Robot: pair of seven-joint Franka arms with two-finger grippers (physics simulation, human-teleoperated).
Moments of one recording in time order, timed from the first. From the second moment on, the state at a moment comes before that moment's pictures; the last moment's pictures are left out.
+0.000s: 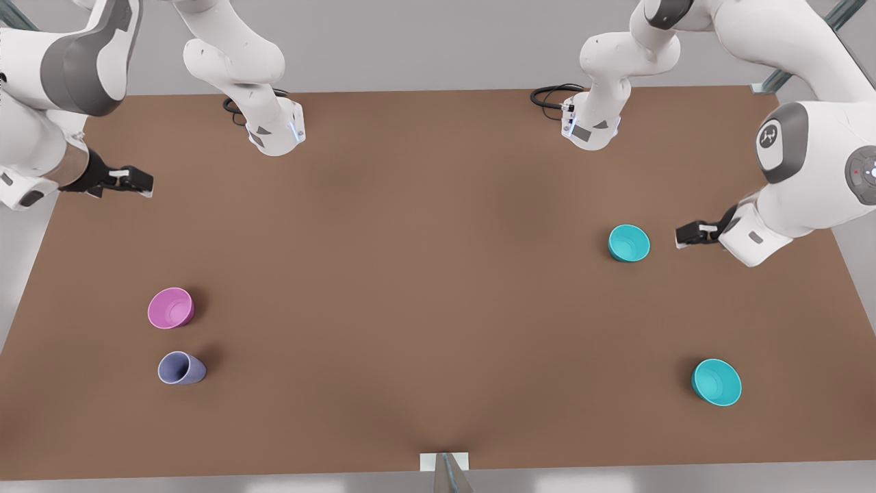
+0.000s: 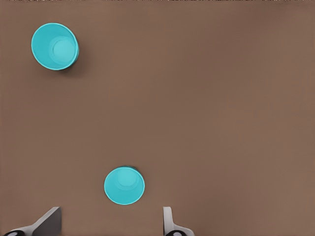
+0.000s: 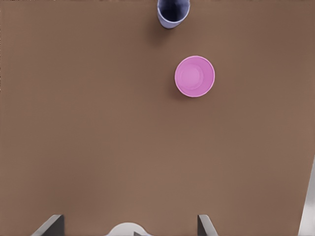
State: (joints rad) left arm 0.03 0.26 -0.05 -1.31 -0.02 1.43 0.02; right arm -0.08 0.03 0.03 -1.44 -0.08 1.27 -0.09
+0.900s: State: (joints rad) left arm 0.03 0.26 -0.05 -1.31 -0.01 1.46 0.02; right arm -0.46 0.69 0.03 -1.55 0.03 2.03 -0.32
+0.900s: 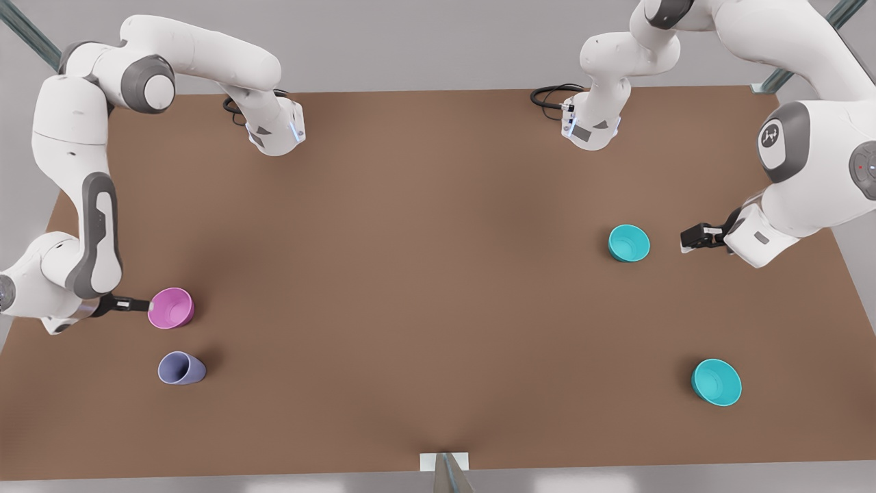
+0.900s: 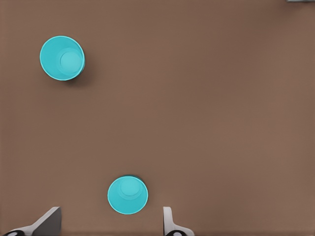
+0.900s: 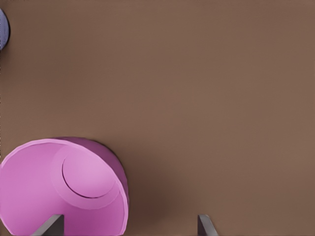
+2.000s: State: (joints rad) left arm 0.03 0.24 -0.05 -1.30 -0.01 1.40 0.02; right arm -0.47 0.68 0.04 -1.71 0.15 2.18 -0.45
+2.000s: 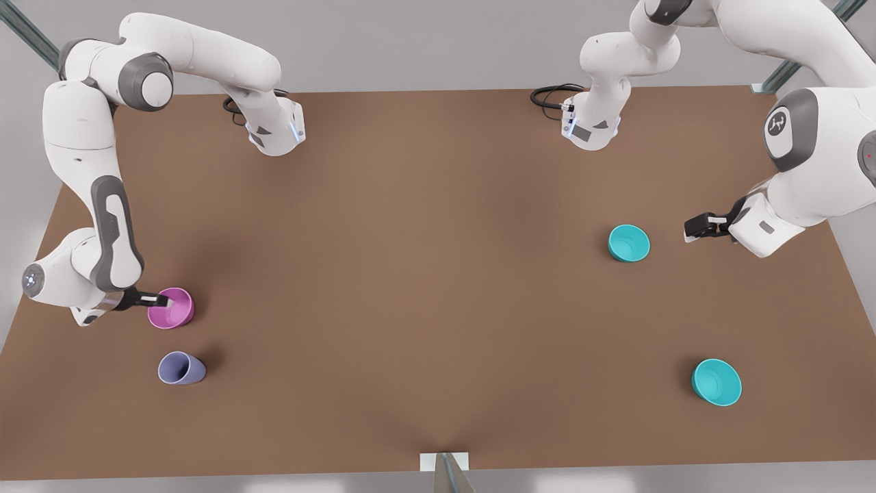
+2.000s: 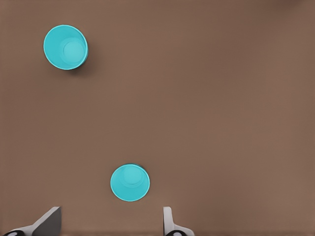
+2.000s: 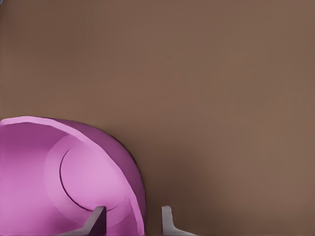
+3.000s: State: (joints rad) left arm 0.03 0.26 -0.04 -1.30 -0.01 1.39 0.02; right arm 0.38 0.86 0.25 -1.40 0.47 2.24 0.20
